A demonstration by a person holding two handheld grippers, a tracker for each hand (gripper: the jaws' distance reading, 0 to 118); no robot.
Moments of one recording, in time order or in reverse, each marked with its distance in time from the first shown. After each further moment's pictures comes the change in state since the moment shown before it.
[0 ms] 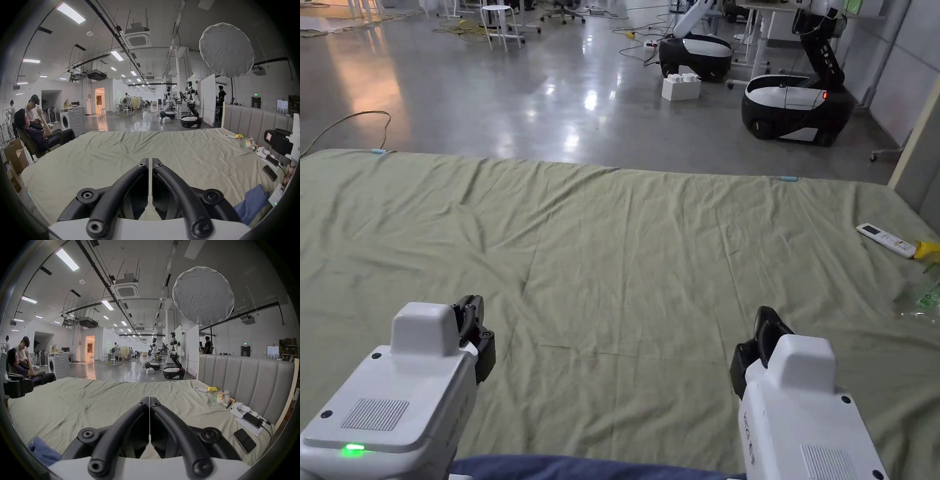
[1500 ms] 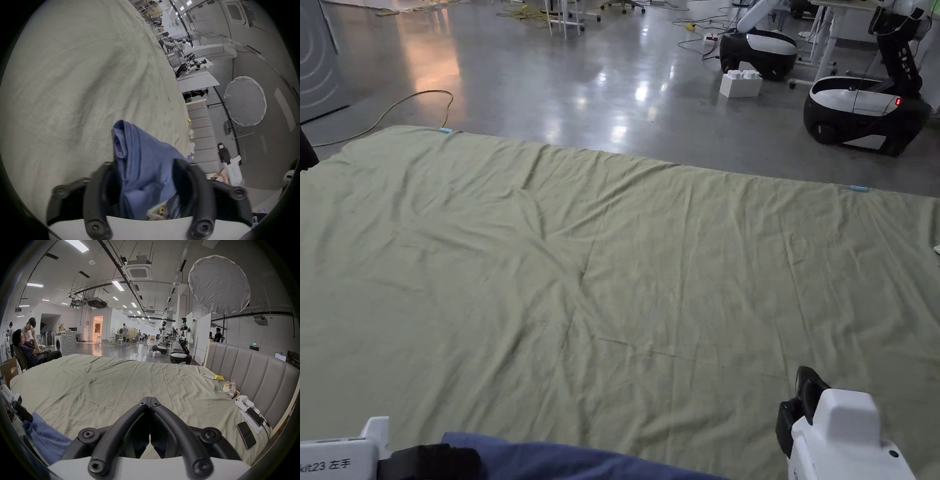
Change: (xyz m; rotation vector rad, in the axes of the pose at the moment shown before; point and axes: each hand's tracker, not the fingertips) left arm -0.211 -0.197 -0.054 -0.824 -0.590 0.879; right arm -0.026 -0.040 -0.009 -0.183 0.089 0.109
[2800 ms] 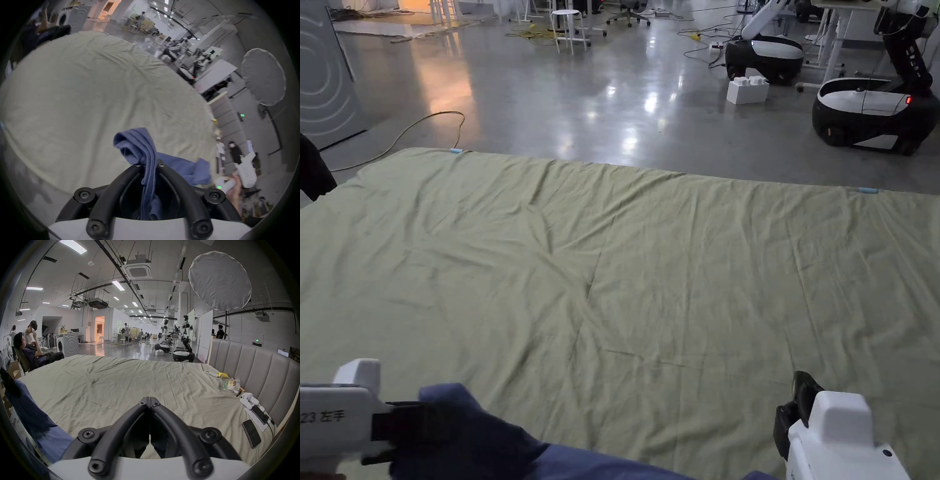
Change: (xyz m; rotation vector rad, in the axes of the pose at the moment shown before) left arm 0.159 0.009 0.057 0.098 0.240 -0.210; right arm 0.004 -0.005 -0.009 -0.008 0.034 -0.033
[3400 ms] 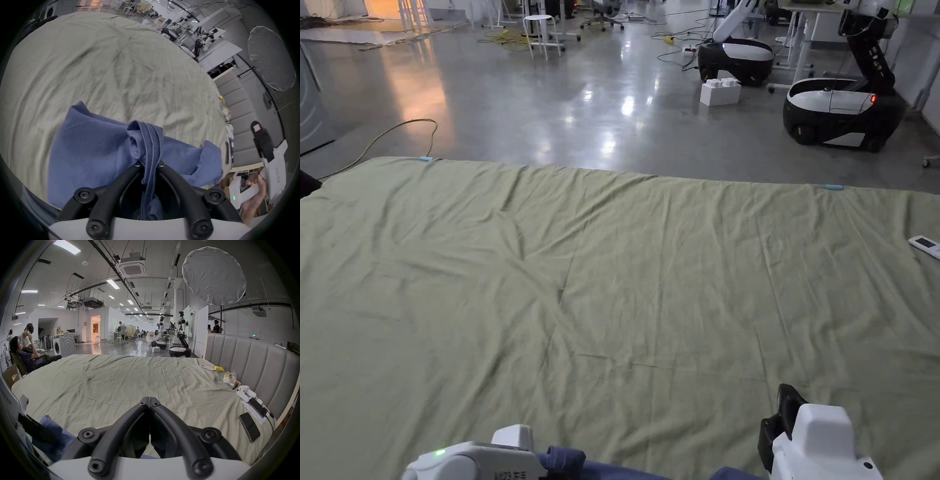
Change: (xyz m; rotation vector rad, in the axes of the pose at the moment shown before) left arm 0.066 -0.081 -0.174 -0.169 0.152 -0.024; right arm 0.022 -0.015 0.009 -0.029 -0.033 -0.034
